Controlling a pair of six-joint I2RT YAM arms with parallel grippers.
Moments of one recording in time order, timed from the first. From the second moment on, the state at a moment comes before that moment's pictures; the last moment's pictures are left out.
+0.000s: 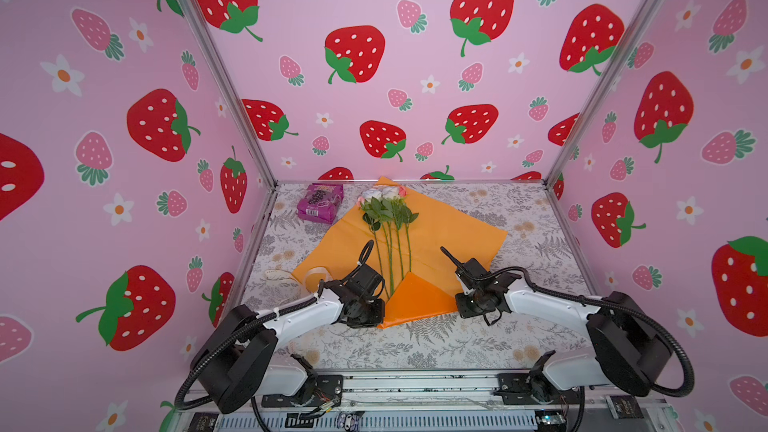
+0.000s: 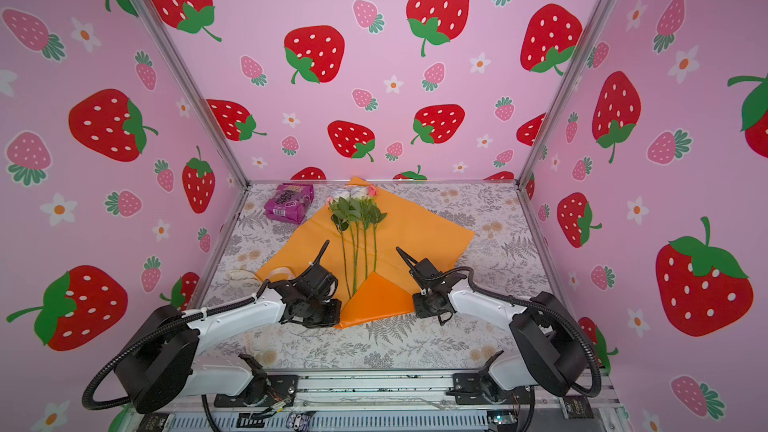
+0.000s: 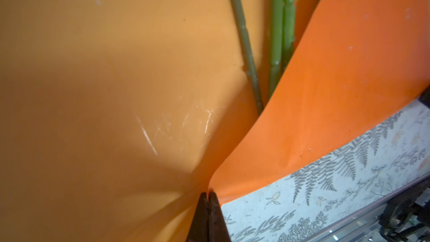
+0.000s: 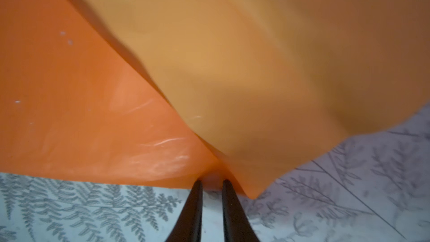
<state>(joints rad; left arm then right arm) -0.66 1.35 0.62 -0.52 0.22 -0.68 0.77 1.40 0.69 -0.57 0.03 0.43</state>
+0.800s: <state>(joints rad) -0.66 1.29 0.63 -0.62 0.13 -0.69 0.97 1.66 0.87 -0.37 -0.16 0.45</state>
